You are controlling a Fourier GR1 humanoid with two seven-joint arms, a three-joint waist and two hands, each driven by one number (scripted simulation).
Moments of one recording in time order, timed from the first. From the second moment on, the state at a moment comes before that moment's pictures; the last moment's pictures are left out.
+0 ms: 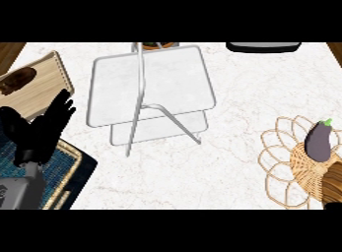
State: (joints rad) left arm -0.16 0.28 0.02 -1.45 0.22 0.06 0.26; right arm 0.31 -0.68 0.02 -1.82 0.31 -0.26 1.04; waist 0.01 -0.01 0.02
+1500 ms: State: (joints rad) left arm -0.16 0.27 0.04 -1.45 0.19 0.04 0.29; right arm 0.10 -0.51 0.23 -1.64 0.45 -0.21 0.74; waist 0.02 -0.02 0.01
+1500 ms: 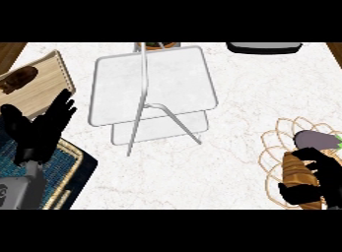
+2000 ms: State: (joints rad) left arm -0.22 0.25 0.00 -1.42 0.18 0.03 0.31; right arm -0.16 -0.19 0.78 -1.82 0.68 -0.08 0.75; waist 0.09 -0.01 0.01
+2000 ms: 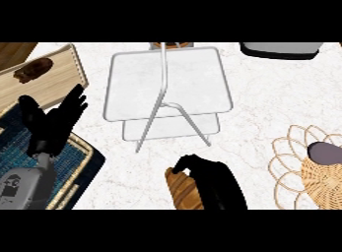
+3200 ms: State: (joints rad) left arm -0.14 0.26 0.05 -1.47 0.17 0.04 0.32; right arm -0.79 -0.01 0.70 -2.06 0.89 0.04 1.17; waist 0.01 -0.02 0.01
